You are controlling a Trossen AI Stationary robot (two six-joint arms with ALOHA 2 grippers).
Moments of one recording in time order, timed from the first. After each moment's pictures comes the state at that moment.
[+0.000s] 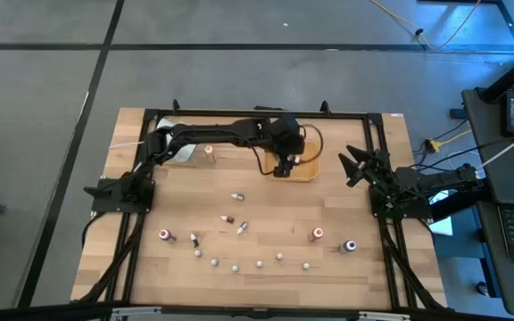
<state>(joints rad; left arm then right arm) 0.25 2.15 1.90 -0.53 0.09 0.37 0.20 0.02 0.01 0.13 0.94 0.31</state>
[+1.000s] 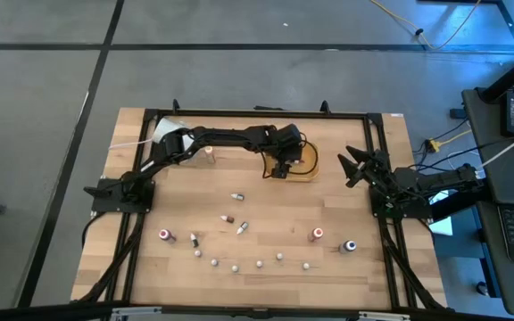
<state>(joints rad) 0.29 2.34 1.90 -0.53 0.00 0.47 0.20 0.02 0.01 0.10 0.94 0.31</state>
